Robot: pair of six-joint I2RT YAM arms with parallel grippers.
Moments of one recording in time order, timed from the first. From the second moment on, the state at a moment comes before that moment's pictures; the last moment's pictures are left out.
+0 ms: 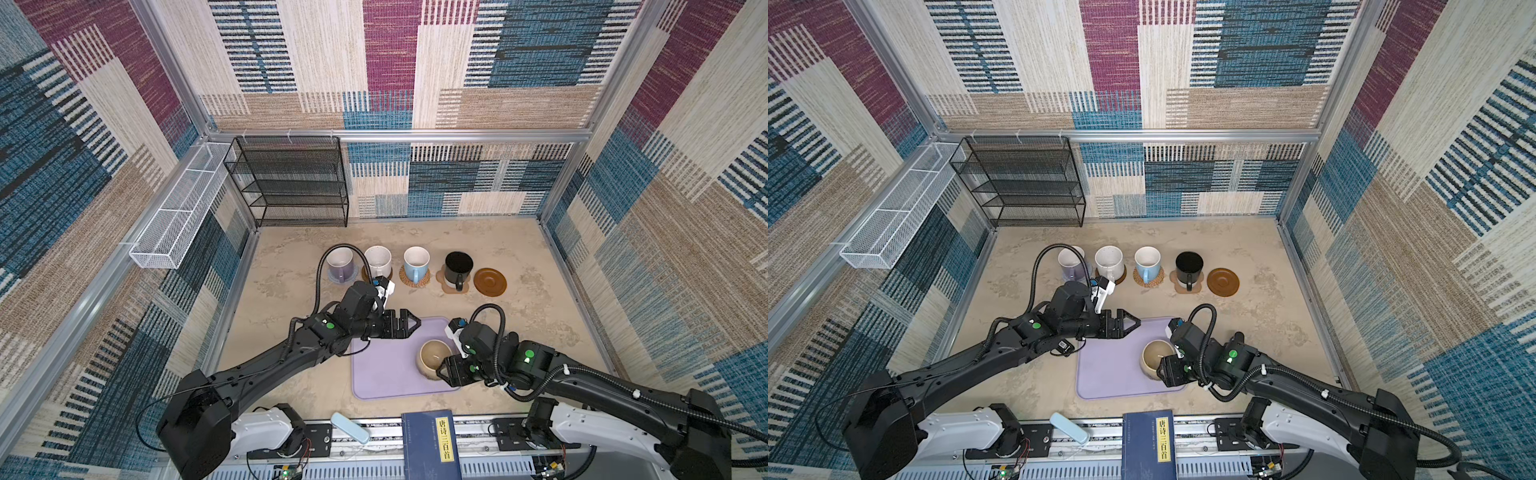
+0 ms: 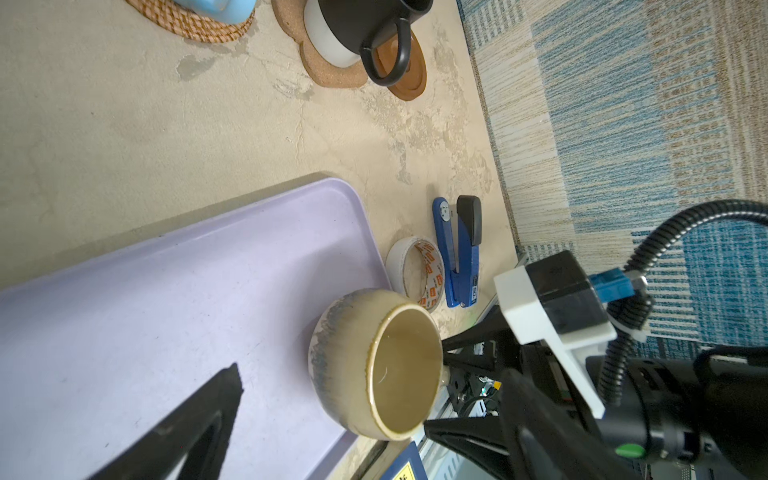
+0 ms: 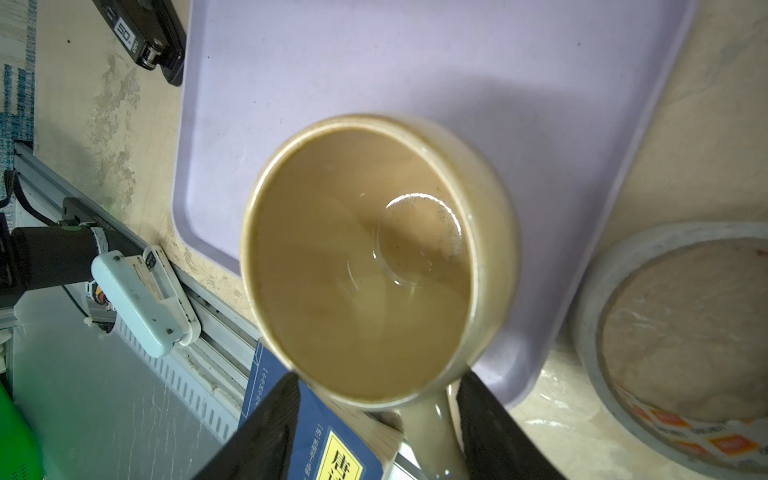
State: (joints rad) left arm -0.74 1.25 0.82 -0.23 0.34 -0.70; right arm 0.94 0.98 0.60 -0.63 -0.11 0.69
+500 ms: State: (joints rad) left arm -0.74 1.23 0.79 -0.22 0.31 -0.71; right arm 0.98 1.09 0.61 -0.59 0.00 0.72
